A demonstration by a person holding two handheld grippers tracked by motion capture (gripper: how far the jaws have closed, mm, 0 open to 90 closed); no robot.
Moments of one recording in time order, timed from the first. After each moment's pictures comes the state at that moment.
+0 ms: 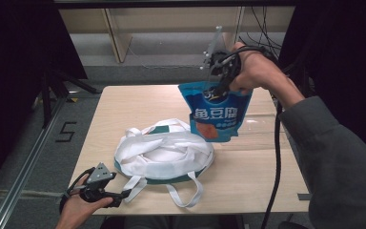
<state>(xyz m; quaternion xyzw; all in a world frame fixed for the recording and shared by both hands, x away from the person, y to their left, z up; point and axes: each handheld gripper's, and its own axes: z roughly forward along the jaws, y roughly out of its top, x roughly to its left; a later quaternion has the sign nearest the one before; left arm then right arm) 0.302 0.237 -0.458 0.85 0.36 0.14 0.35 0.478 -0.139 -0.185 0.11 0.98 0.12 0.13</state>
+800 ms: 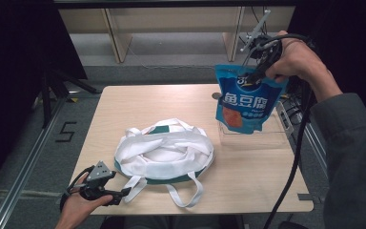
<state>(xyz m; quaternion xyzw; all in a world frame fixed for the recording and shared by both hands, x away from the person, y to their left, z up) 0.306 0.239 -0.459 0.84 0.37 0.14 0.36 0.505 -0.222 -0.174 0.20 0.96 0.13 0.13</state>
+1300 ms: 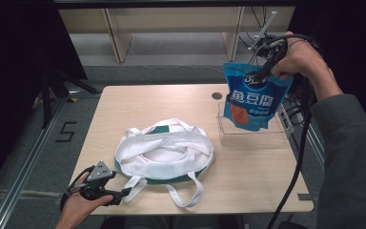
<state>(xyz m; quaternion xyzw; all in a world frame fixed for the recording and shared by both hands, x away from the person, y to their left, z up) 0.306 0.237 -0.460 0.84 0.38 0.14 0.37 0.528 -0.245 -0.188 0.24 0.95 0.13 0.13</state>
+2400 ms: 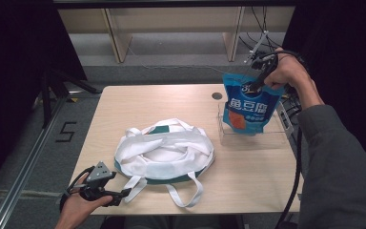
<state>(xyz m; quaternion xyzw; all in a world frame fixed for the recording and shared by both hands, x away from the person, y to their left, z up) 0.306 0.239 -0.459 0.85 0.37 0.14 0.36 0.561 -0.254 -0.248 0.26 0.95 0.12 0.11</state>
